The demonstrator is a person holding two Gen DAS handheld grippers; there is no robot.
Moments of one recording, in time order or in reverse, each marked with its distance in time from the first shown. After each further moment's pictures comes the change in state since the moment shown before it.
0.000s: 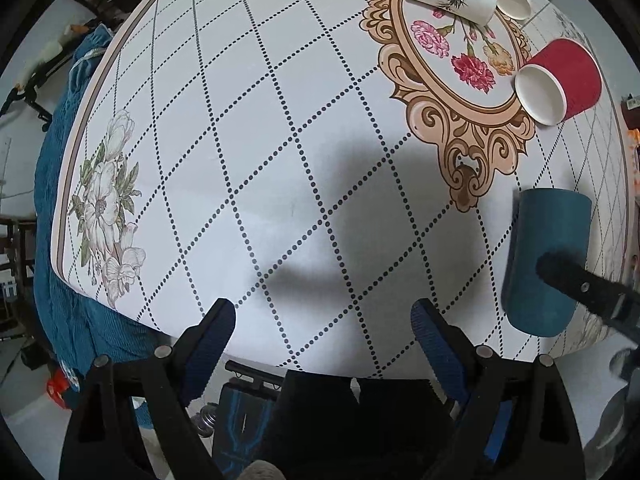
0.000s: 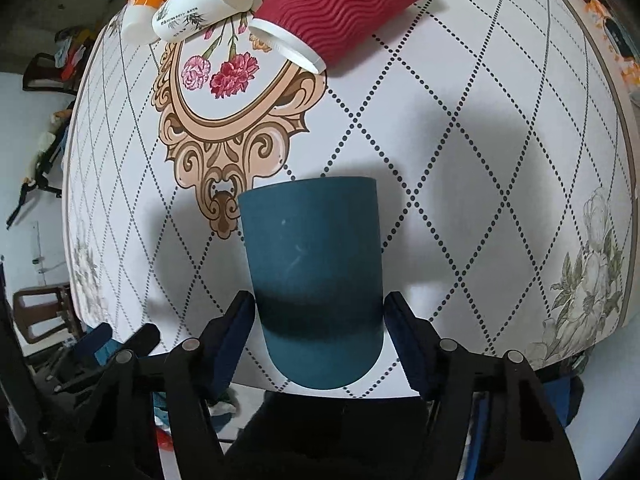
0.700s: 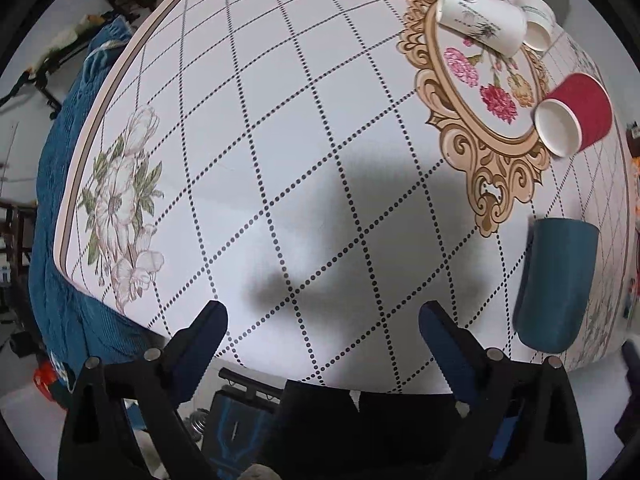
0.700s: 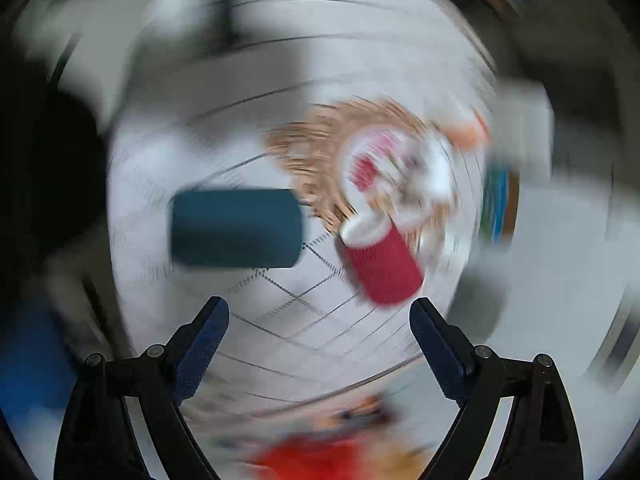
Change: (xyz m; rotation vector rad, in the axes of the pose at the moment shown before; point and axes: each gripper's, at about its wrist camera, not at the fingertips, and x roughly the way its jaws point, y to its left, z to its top) left arm 0.005 0.036 -0.005 -0.086 -0.053 -0.004; right arm -0.017 0.087 -0.124 -1.994 -0.058 -1.033
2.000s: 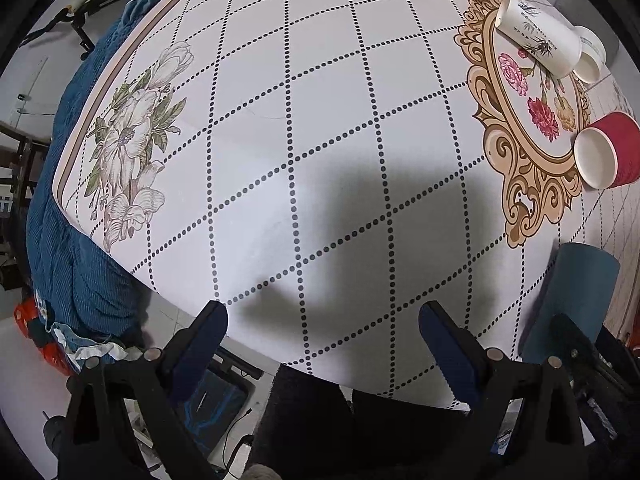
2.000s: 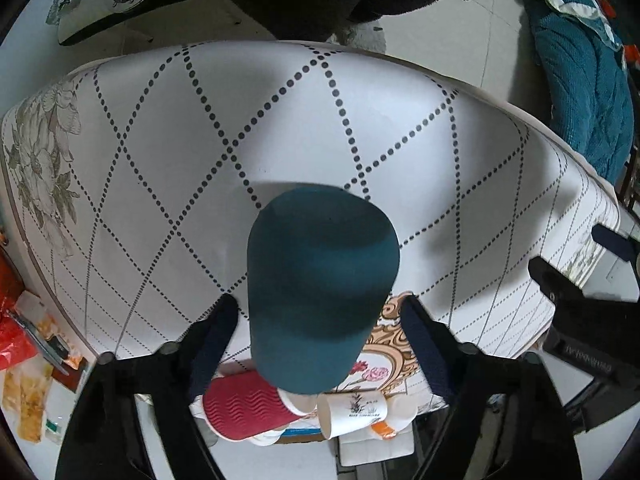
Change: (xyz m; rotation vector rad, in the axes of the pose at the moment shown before) left arm 0.032 0.034 -0.026 -0.181 0.039 0.018; right arm 0.106 0.072 -0.022 -1.229 -0.228 -0.306
